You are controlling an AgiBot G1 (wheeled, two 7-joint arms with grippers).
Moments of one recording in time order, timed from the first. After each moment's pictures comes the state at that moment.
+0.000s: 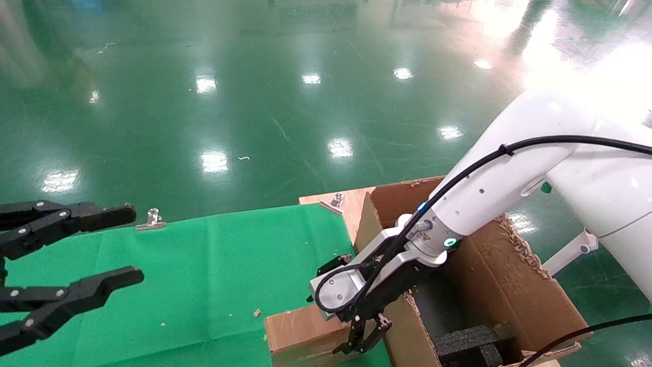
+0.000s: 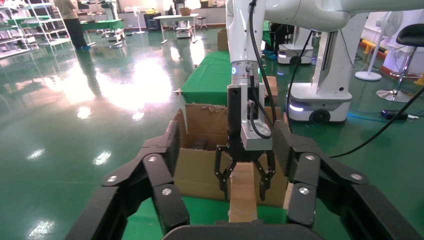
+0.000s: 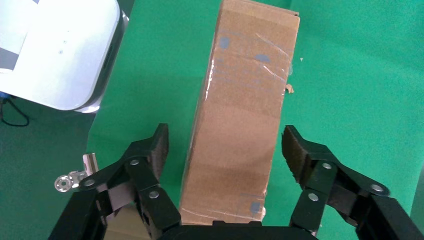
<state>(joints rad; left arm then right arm) -1.09 0.58 0.36 -1.25 0.66 1.45 -0.14 1.66 -0.92 -1.06 1.11 -1.49 -1.57 0.07</state>
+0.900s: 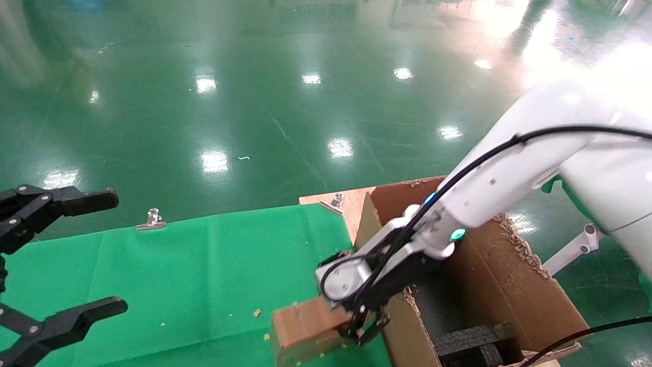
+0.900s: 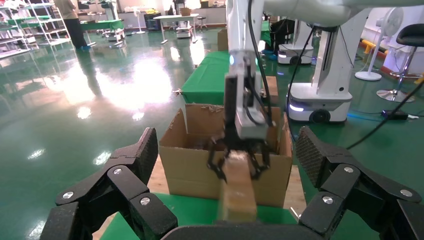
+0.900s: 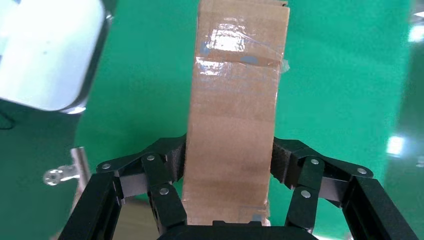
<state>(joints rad) -1.09 0.58 0.36 -1.25 0.66 1.45 -0.14 1.72 -0.89 -1.06 1.08 -1.45 -1.57 0.05</state>
